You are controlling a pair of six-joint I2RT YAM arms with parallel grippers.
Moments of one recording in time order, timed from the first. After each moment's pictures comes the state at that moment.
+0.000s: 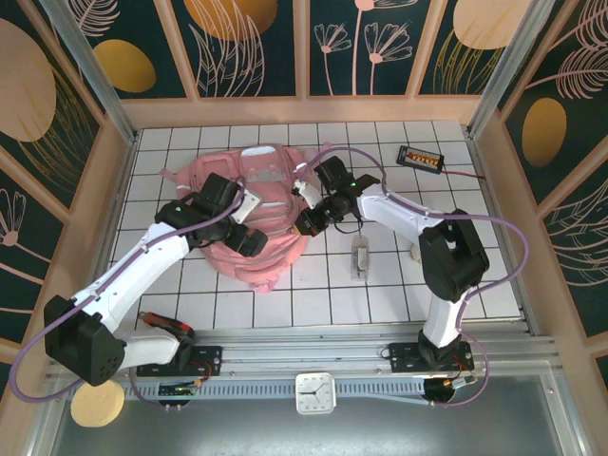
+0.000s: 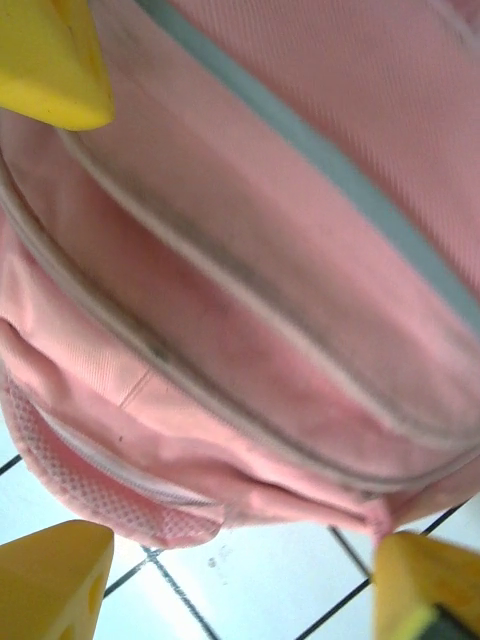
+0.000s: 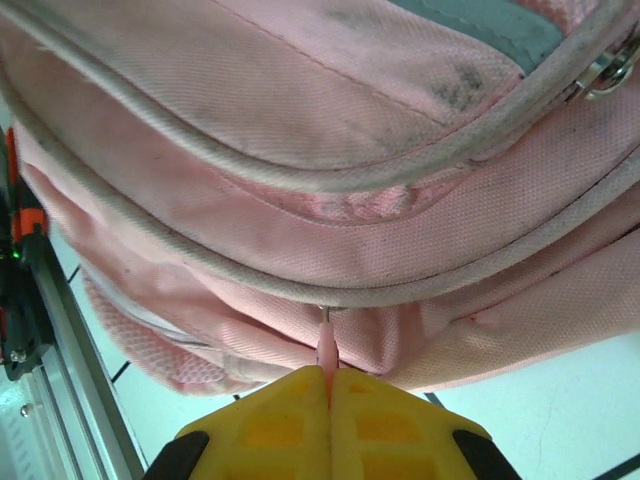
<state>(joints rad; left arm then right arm) -0.54 1.28 1.09 -0.86 0.03 0.11 0.64 1.80 1.36 -0.61 -0.57 -0.02</state>
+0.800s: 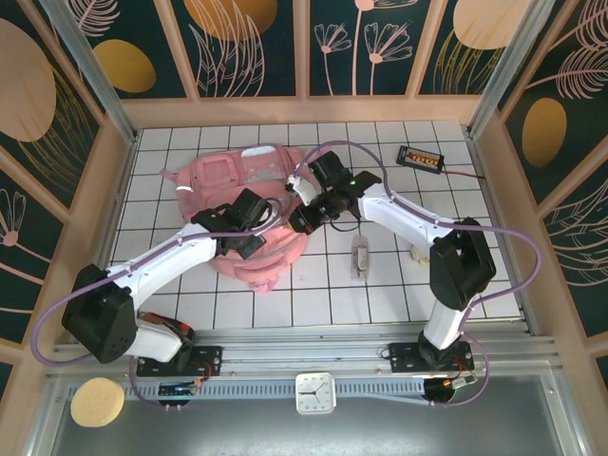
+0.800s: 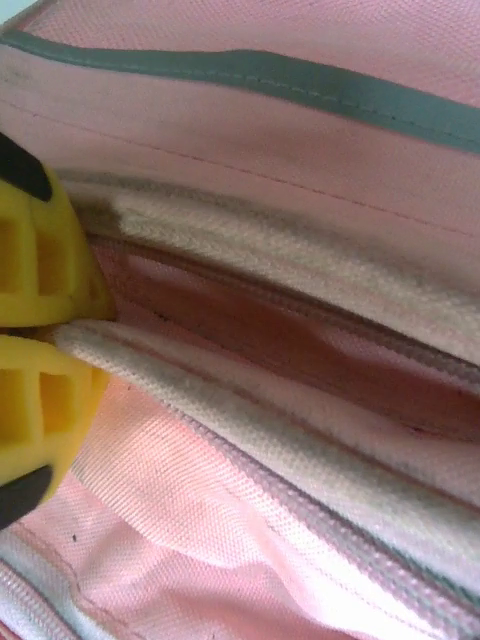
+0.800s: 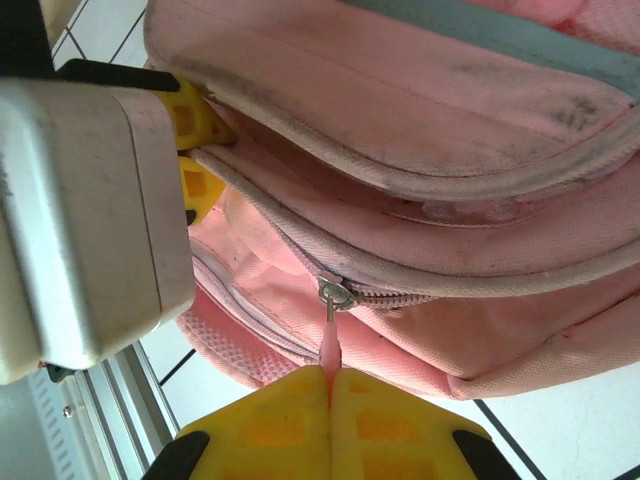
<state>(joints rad) -0.65 1.42 1.01 -0.71 -0.27 0.27 0.70 1.75 1.42 -0.67 -0.54 0.02</state>
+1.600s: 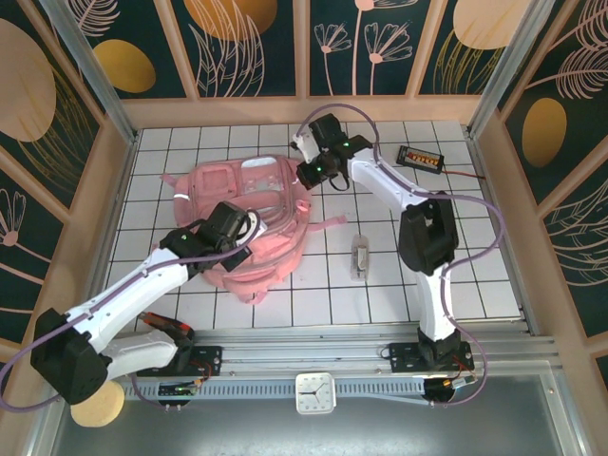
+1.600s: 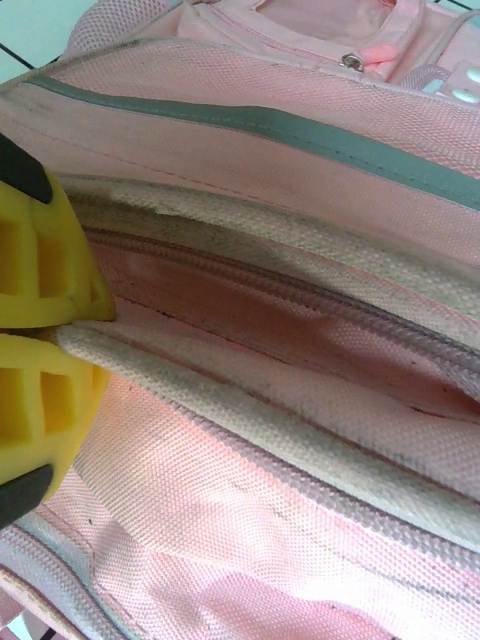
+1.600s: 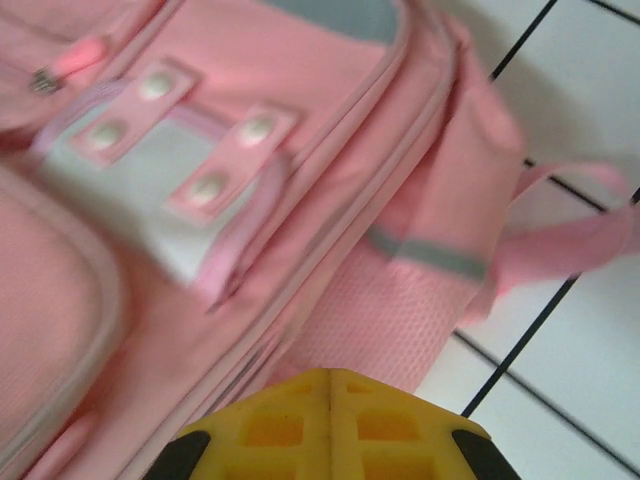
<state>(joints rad) -0.65 1.14 0.88 -0.75 -0.22 0.32 0.56 2.13 1.92 -0.74 -0.24 -0.08</state>
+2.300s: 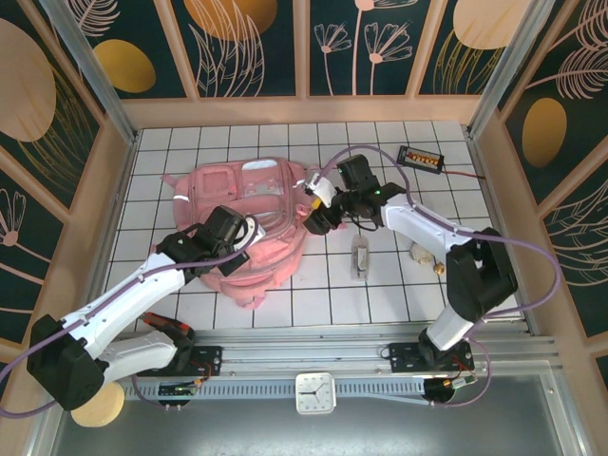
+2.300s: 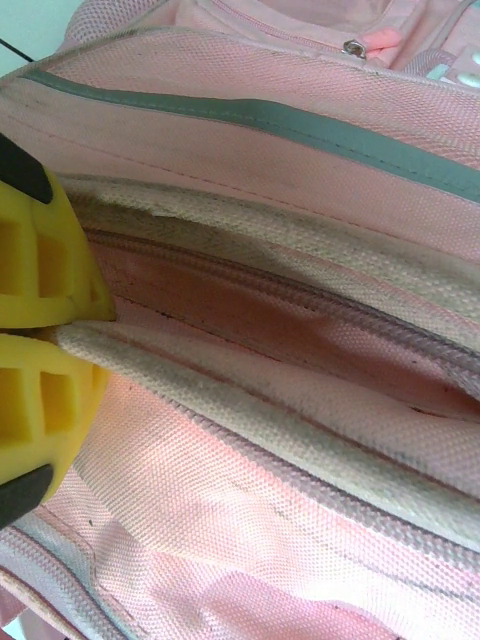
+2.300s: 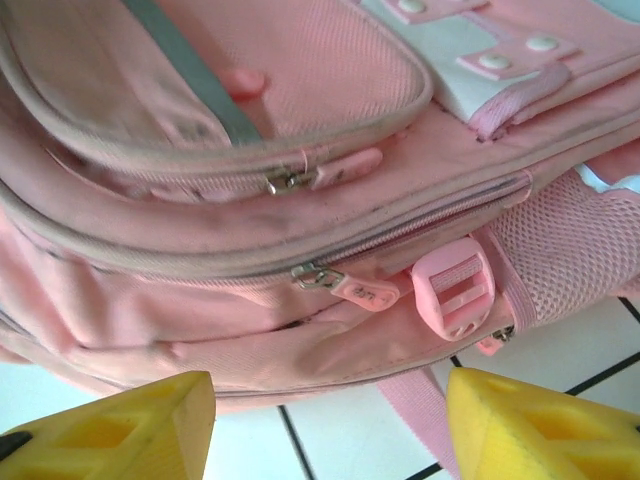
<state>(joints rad) -0.65 1.11 0.85 -0.76 -0.21 0.34 0.57 1.64 1.18 -0.39 -0.52 -0.41</state>
